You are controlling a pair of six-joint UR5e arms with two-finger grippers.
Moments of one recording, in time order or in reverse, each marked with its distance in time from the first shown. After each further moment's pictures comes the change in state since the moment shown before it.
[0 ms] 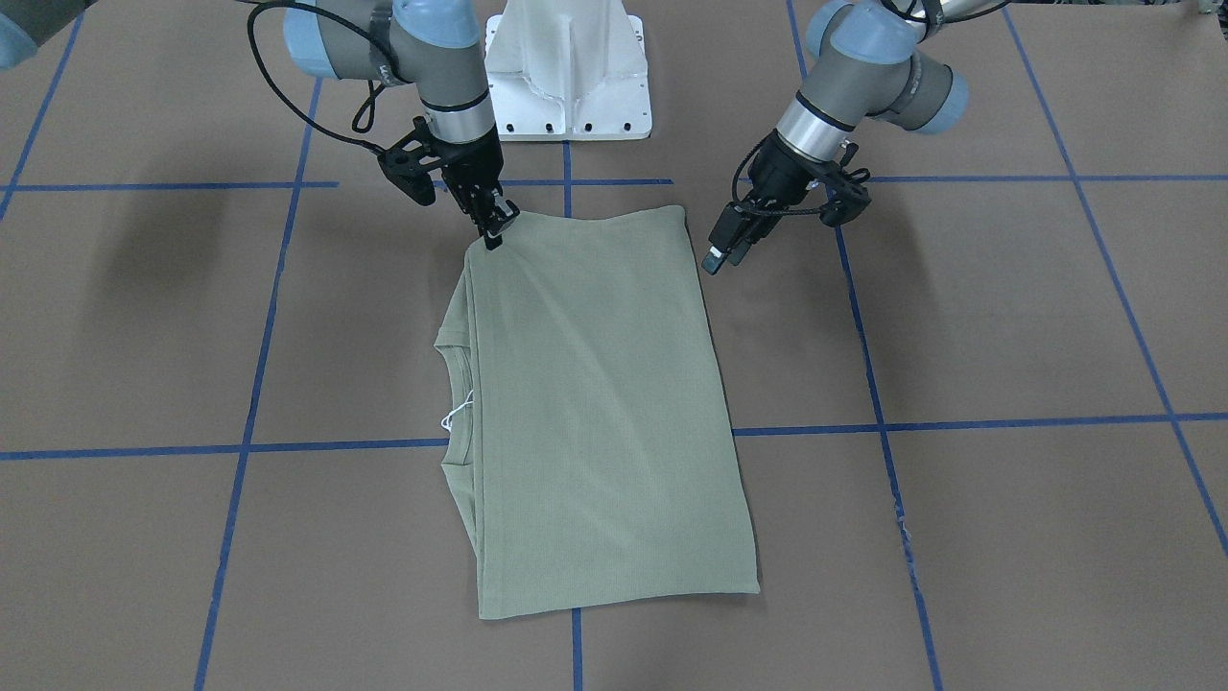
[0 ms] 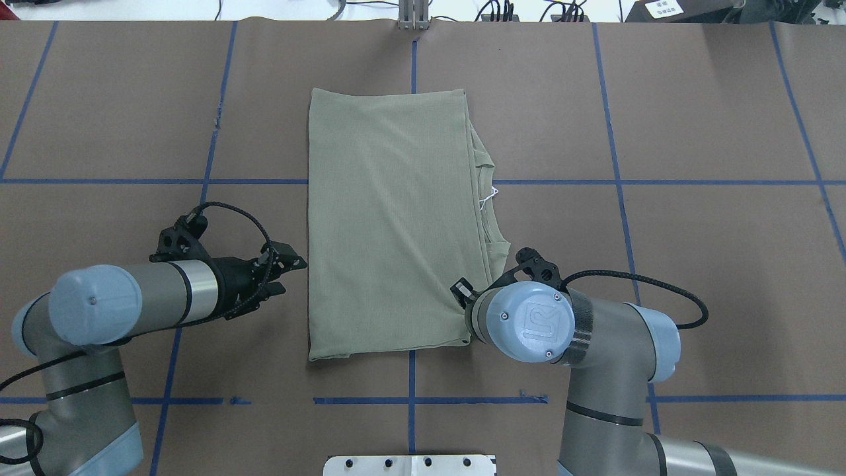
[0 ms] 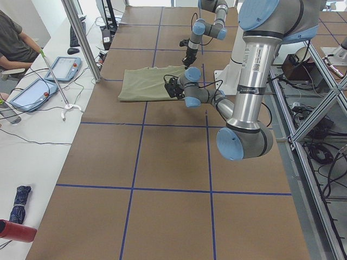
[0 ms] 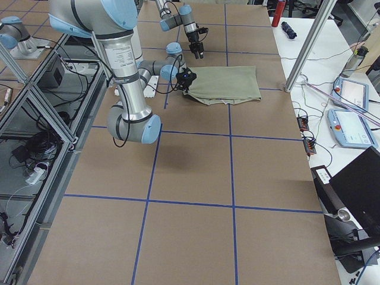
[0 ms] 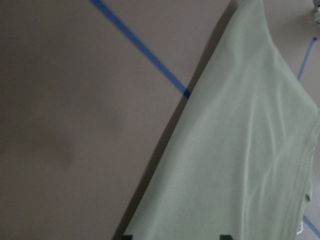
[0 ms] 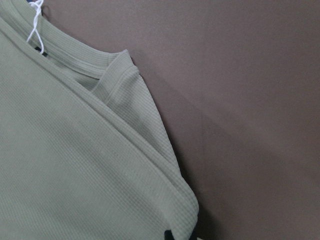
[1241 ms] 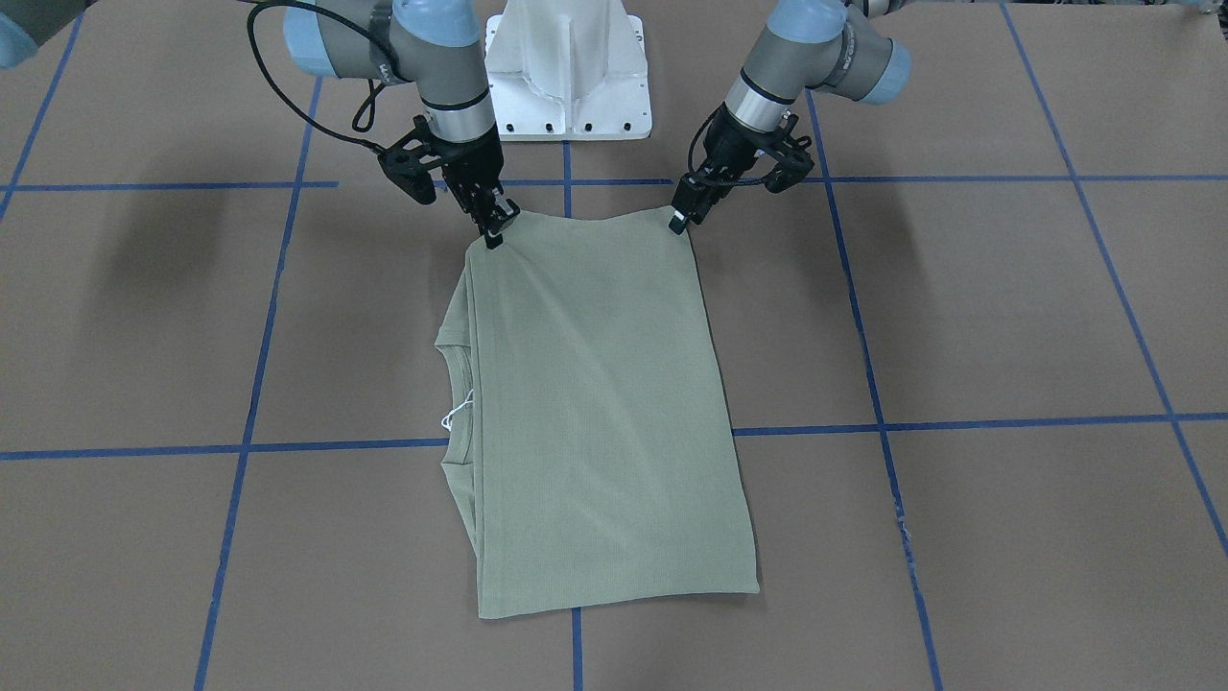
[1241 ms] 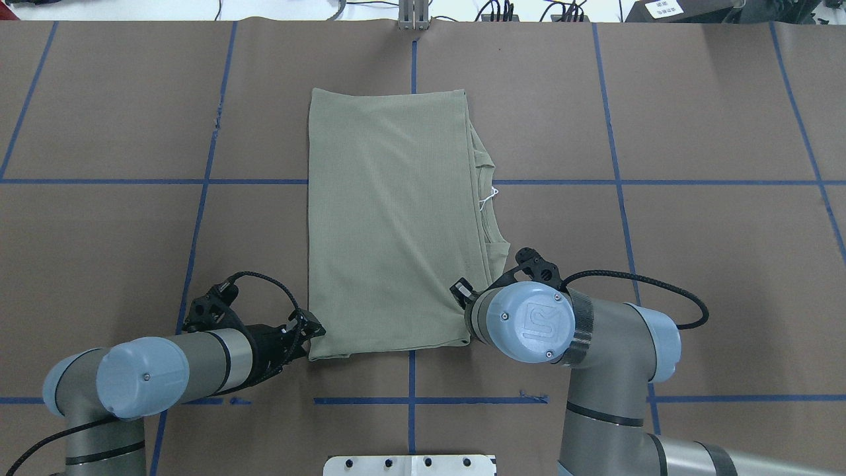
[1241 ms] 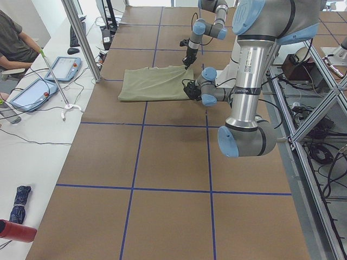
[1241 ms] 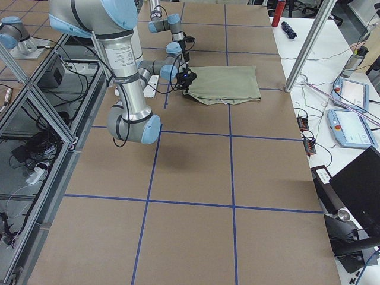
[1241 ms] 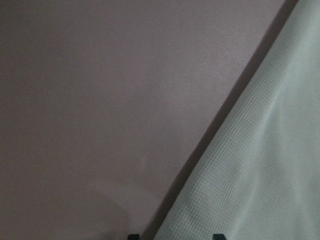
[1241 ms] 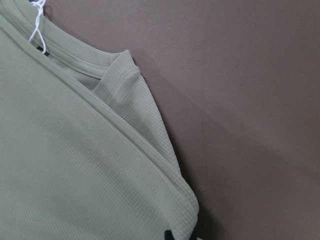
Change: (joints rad) left arm 0.163 -0.008 -0.007 0.081 0.070 -0.097; right arm 0.000 0.000 0.002 0.000 0.000 0.000
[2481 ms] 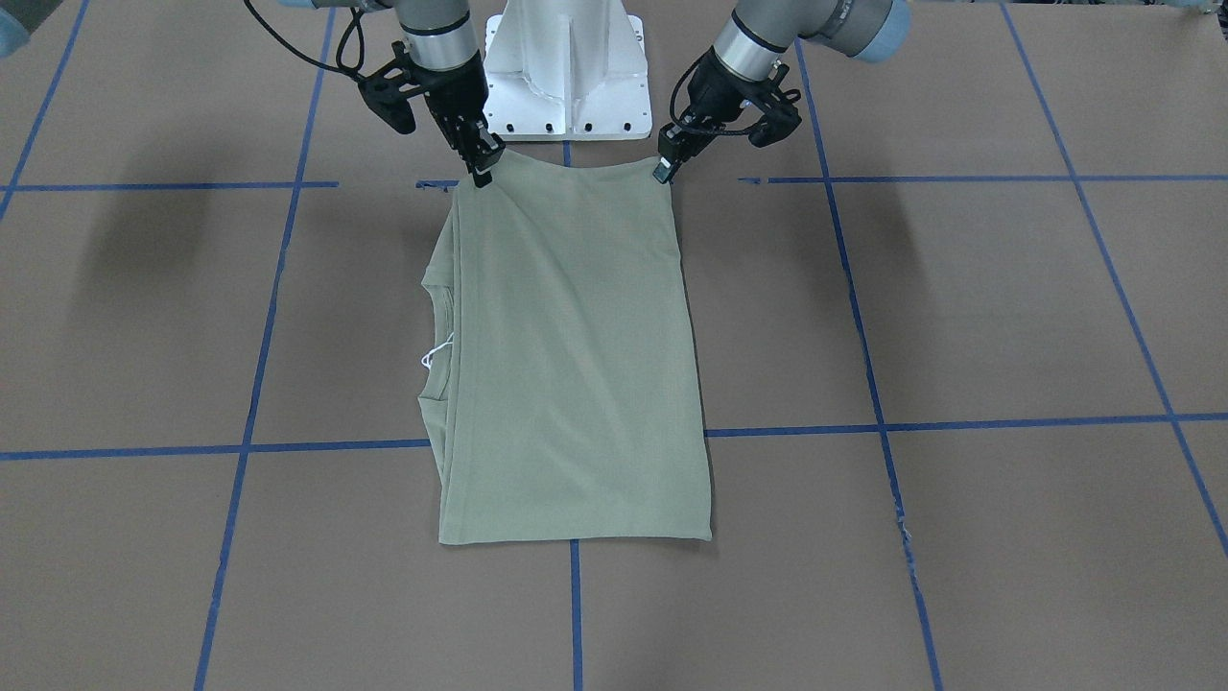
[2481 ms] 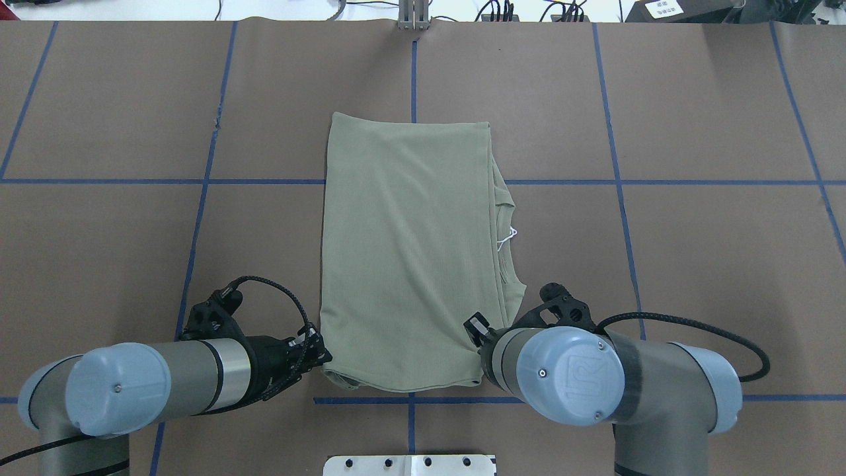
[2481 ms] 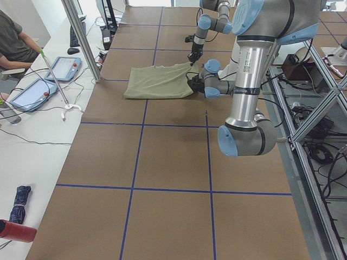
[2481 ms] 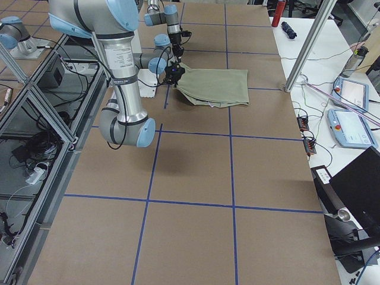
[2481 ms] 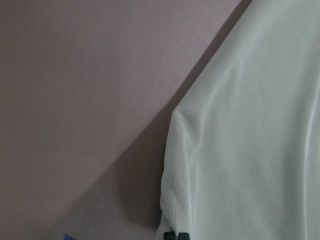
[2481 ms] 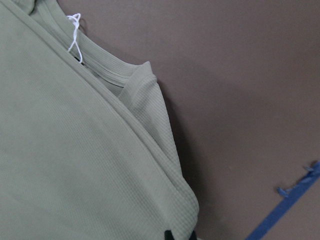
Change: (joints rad) left arm 0.018 0.006 -0.199 0.107 -0.069 -0.009; right arm -0.102 -0.077 0.273 -0.186 -0.026 0.122
